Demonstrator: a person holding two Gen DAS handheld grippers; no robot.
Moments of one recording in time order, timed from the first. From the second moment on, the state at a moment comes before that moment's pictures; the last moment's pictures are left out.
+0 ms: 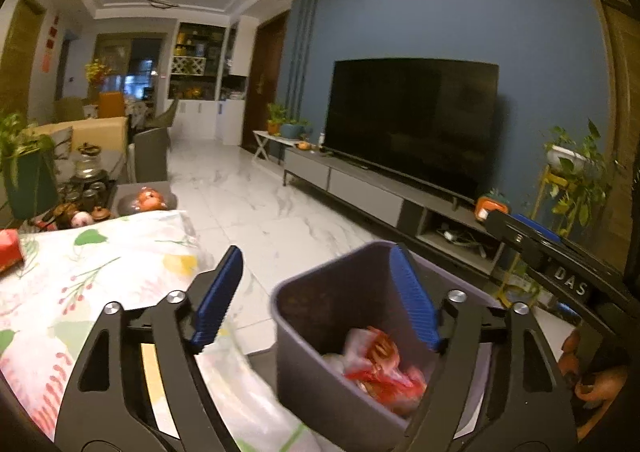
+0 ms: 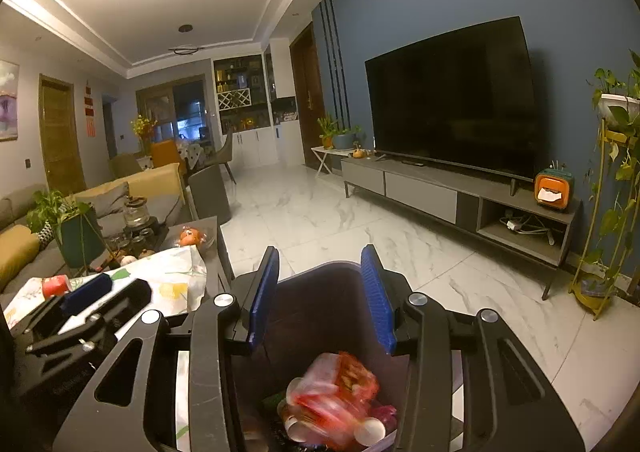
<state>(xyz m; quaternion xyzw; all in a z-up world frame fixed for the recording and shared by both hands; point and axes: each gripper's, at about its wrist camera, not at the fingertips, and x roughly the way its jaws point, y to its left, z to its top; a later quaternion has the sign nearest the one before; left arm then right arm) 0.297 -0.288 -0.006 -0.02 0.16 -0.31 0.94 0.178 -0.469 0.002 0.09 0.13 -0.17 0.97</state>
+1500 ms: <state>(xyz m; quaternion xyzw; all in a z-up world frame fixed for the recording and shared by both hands) 0.319 0.057 -0.079 -0.03 0.27 0.01 0.96 0.222 -0.222 -0.027 0.07 0.17 0.00 0.98</state>
